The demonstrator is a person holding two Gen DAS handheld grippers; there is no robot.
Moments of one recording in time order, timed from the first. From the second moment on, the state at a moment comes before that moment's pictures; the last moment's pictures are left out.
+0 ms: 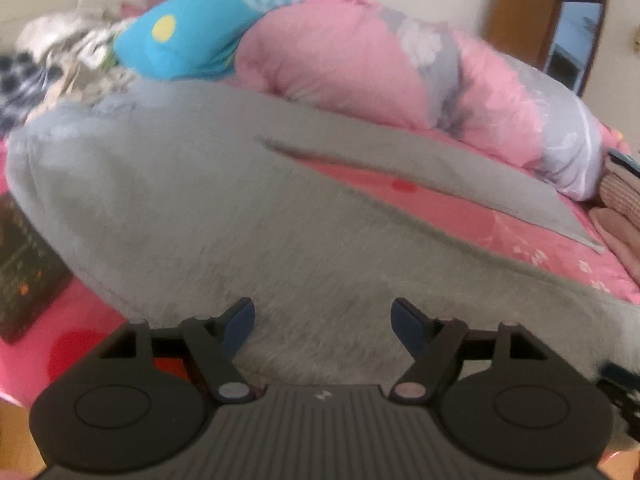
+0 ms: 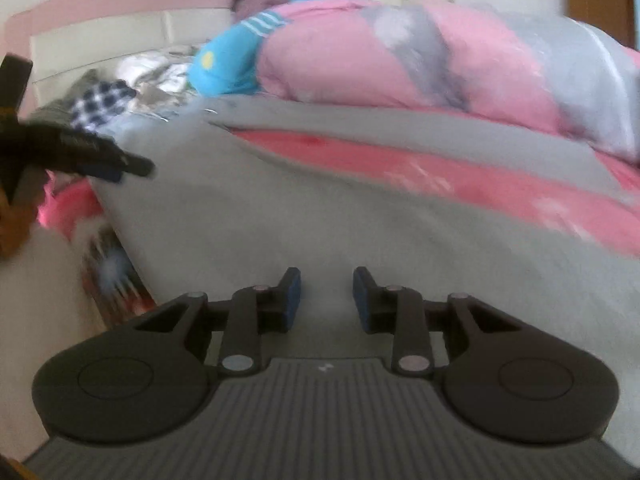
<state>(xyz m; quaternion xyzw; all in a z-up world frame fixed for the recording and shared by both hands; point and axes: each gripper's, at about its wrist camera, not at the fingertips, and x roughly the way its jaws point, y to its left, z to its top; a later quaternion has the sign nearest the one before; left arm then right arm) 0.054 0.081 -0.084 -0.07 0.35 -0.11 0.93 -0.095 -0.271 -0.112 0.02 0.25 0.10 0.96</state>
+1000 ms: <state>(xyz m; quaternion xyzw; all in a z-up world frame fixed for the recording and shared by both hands) 0.062 0.078 -0.090 -0.06 0.38 -0.12 0.92 -0.130 -0.458 -0.111 0.20 0.20 -0.28 0.92</state>
